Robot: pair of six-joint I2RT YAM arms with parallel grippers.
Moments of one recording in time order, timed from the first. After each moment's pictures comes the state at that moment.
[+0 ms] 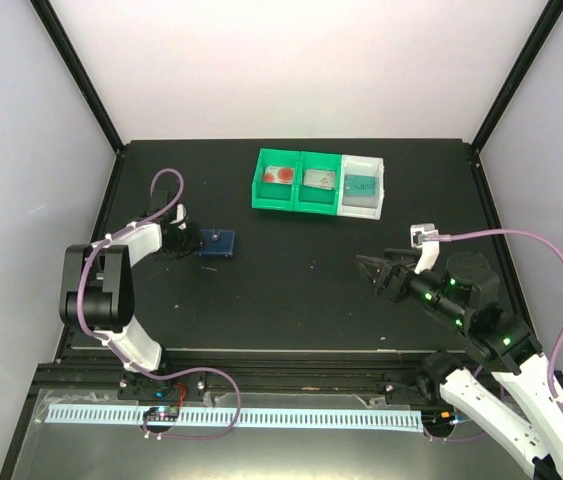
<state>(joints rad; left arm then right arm) 0.00 1.64 0.91 -0.38 0.22 -0.46 0.58 0.51 0.81 -0.61 -0.19 0.54</state>
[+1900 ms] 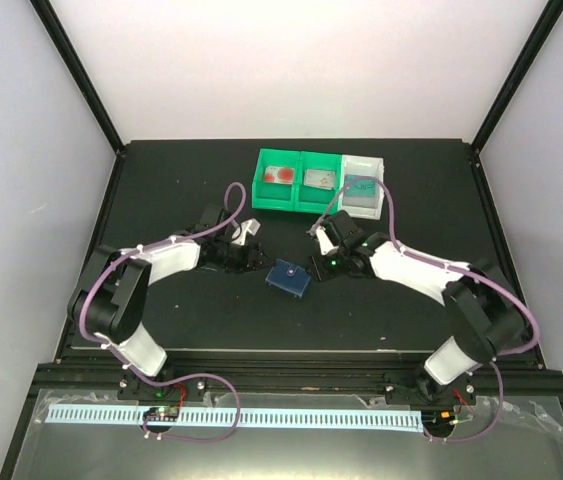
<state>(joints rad) -0.37 1.66 0.83 -0.20 0.73 -0.44 0.67 1.53 0.92 -0.40 -0.19 0.28</state>
